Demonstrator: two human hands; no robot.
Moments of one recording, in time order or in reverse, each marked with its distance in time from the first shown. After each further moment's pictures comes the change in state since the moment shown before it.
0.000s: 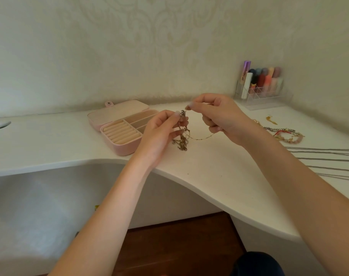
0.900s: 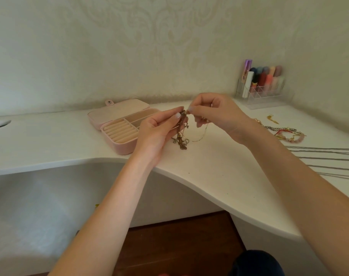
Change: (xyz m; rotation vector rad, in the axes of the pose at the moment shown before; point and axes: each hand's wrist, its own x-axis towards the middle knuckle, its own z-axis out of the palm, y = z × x) left_hand 0.002 -0.004 -0.006 -0.113 0.039 0.043; right_hand 0.000 0.002 0.002 -0.086 -0.045 -0.113
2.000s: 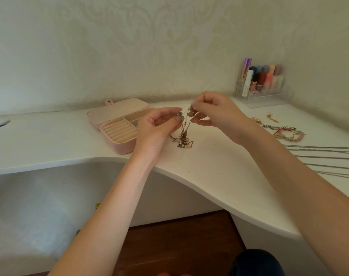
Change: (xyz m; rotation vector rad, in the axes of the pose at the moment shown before) left_hand -0.004 0.003 0.003 0.144 0.083 0.086; right_hand 0.001 0.002 0.003 0.080 0.047 0.121
